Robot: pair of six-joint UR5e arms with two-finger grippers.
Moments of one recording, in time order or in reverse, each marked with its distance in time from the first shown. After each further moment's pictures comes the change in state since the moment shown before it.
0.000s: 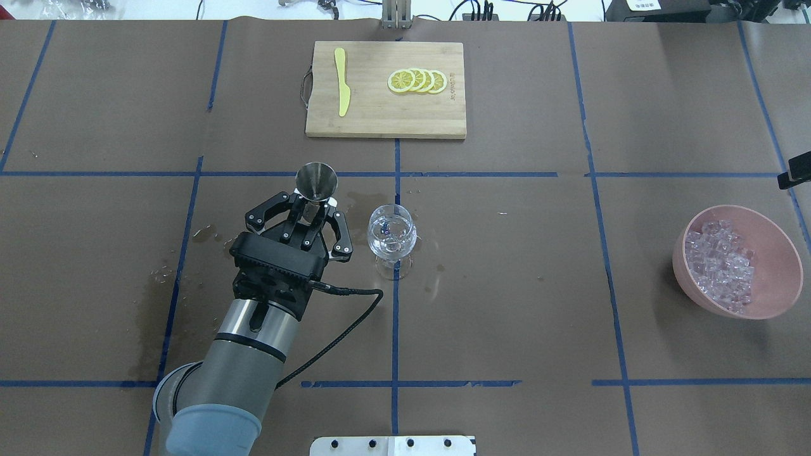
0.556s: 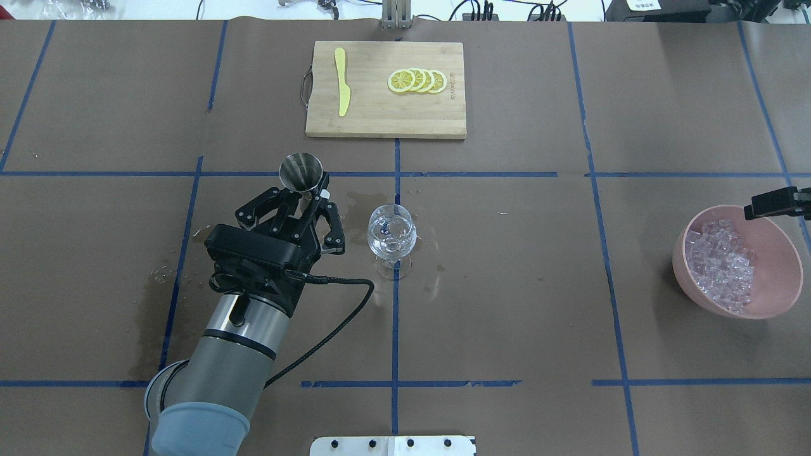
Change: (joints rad) left arm -0.007 0.019 -0.022 -0.003 -0.004 -0.127; right arm -0.173 -0.124 0.007 0.286 -0.141 0.189
